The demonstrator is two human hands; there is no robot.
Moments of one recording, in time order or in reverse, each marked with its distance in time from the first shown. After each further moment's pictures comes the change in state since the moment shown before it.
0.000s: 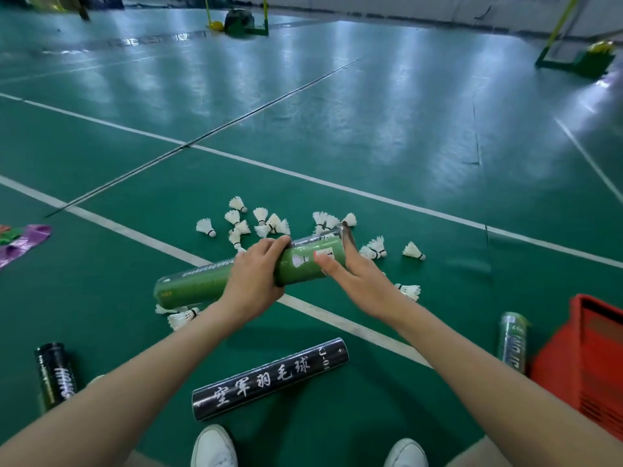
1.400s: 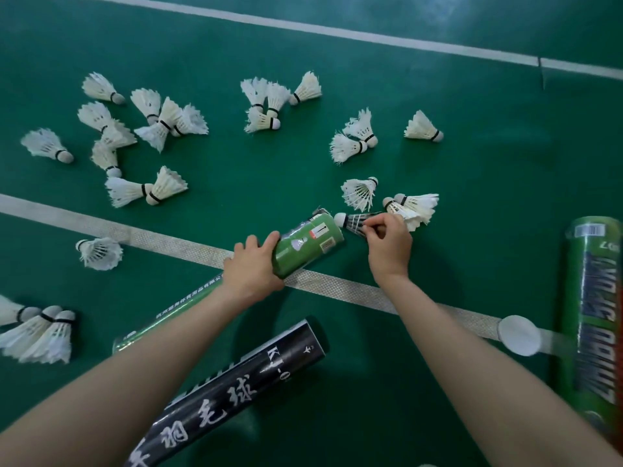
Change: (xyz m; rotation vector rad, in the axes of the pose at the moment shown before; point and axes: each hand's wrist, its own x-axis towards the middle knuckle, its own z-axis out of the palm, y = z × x) left_hand 0.130 -0.068 0.362 0.172 -0.706 -0.255; right_hand 0.172 0.426 0.043 -0.012 0.693 0.436
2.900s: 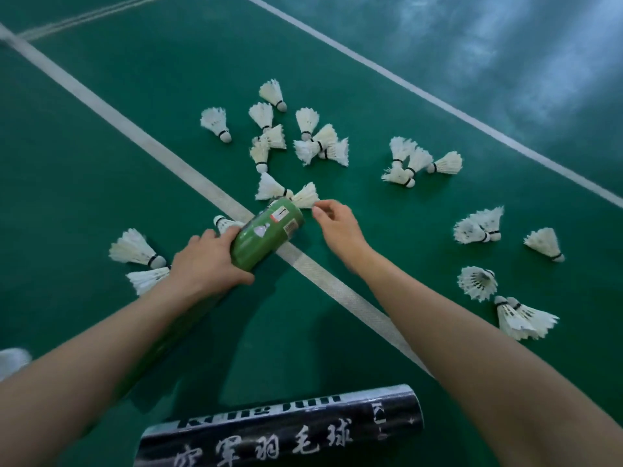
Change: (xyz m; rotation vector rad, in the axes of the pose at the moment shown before) left_hand -0.070 -0.247 -0.068 -0.249 0.186 -0.344; right_hand -0.050 -0.226 0.207 0.006 -0.770 -0.103
